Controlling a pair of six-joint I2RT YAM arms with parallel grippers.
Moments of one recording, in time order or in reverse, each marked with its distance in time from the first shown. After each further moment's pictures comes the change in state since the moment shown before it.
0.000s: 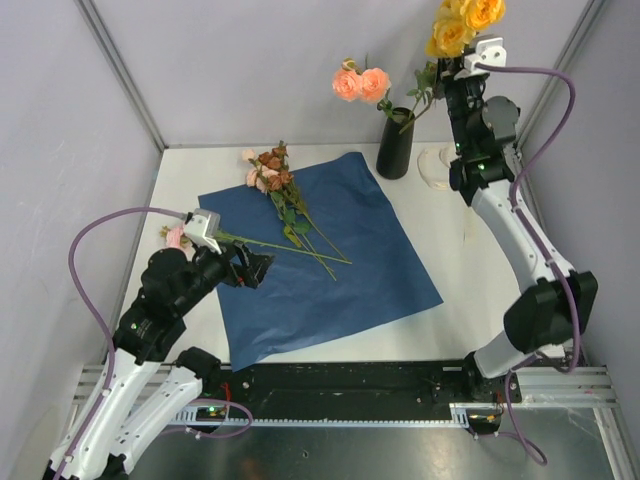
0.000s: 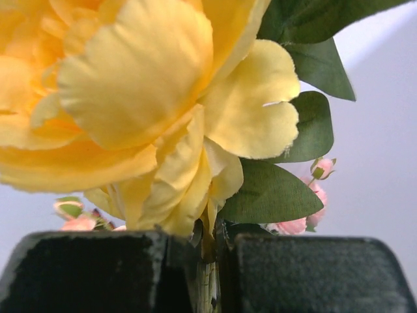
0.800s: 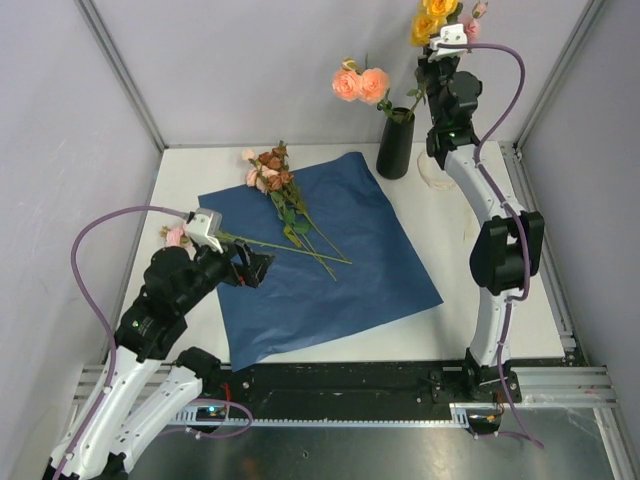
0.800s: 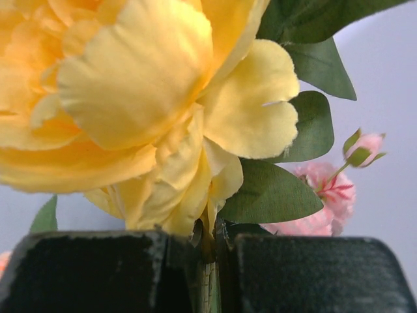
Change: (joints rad) left arm 0.000 0.014 0.000 -0.009 -0.016 0.009; right arm -0.050 0.487 0.420 0.007 0.027 -0.087
